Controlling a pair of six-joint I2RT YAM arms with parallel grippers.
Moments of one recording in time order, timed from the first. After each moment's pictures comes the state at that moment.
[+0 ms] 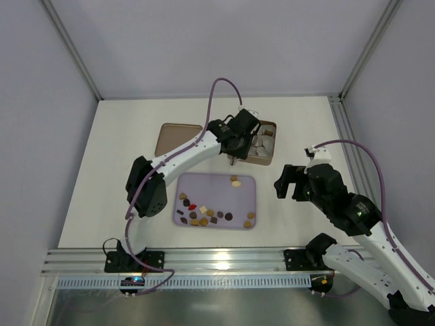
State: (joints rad) left arm -0.86 2.05 1.92 -0.83 -0.19 -0.39; right arm 0.62 0.65 0.88 -0.86 0.26 0.50
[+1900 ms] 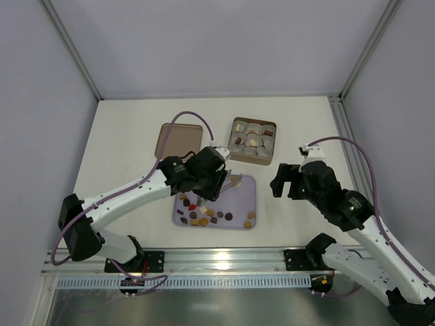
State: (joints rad) left arm -0.96 1.41 1.26 -0.86 -0.10 -0.43; right arm 0.62 0.69 0.86 -0.82 0.24 0.50
